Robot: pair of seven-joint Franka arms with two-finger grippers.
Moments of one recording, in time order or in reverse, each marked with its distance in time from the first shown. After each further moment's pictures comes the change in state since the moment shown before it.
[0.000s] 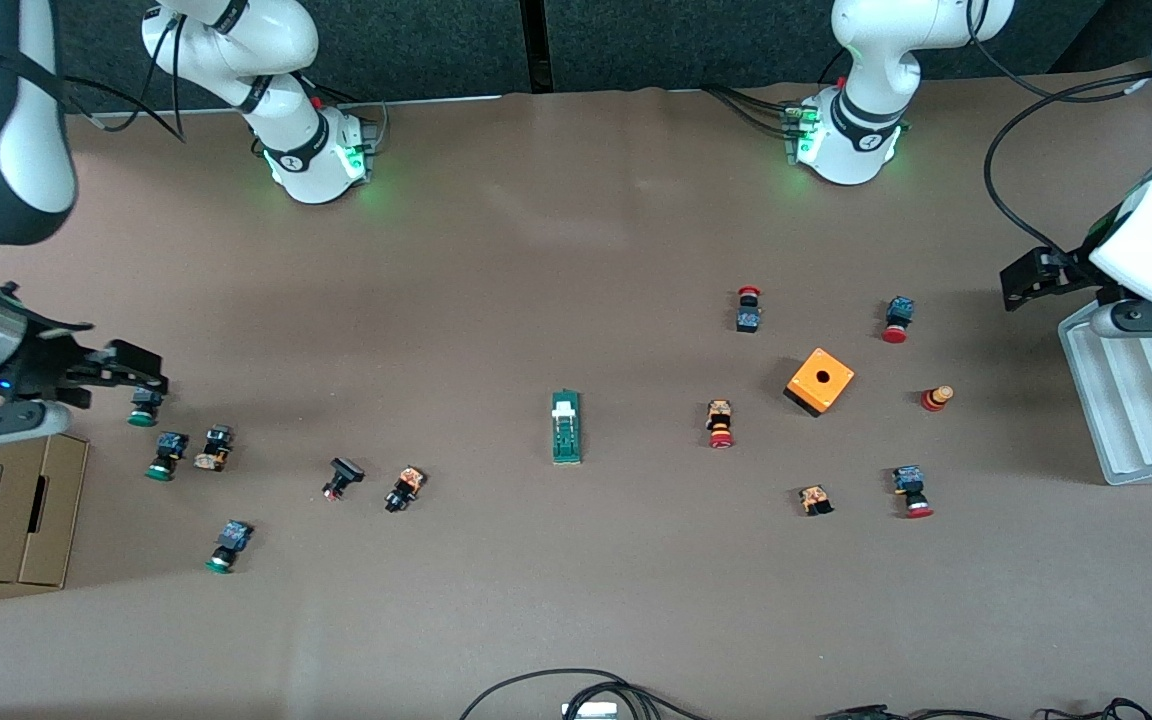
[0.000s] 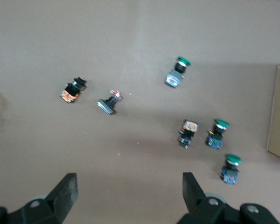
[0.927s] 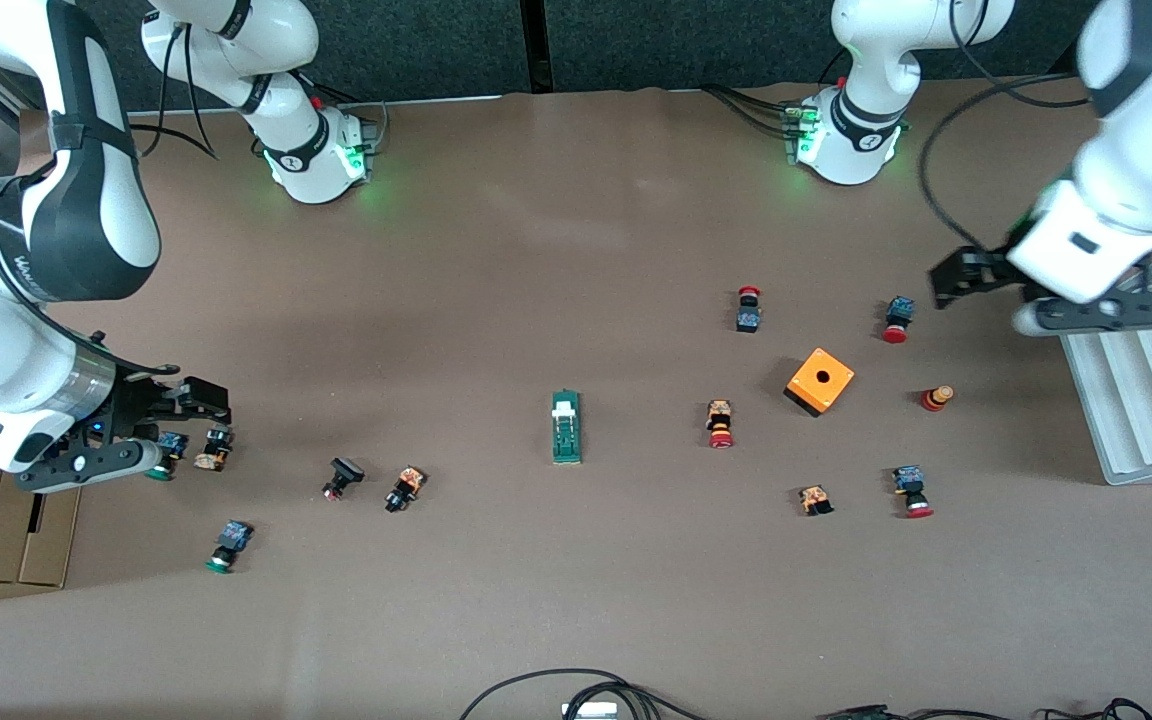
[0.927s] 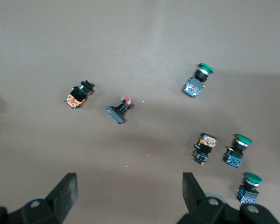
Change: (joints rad) left arm -0.021 0.001 -0.156 0.001 -0.057 0.005 -0.276; right arm 0.048 0.089 -0.011 -0.001 0.012 0.067 0.000
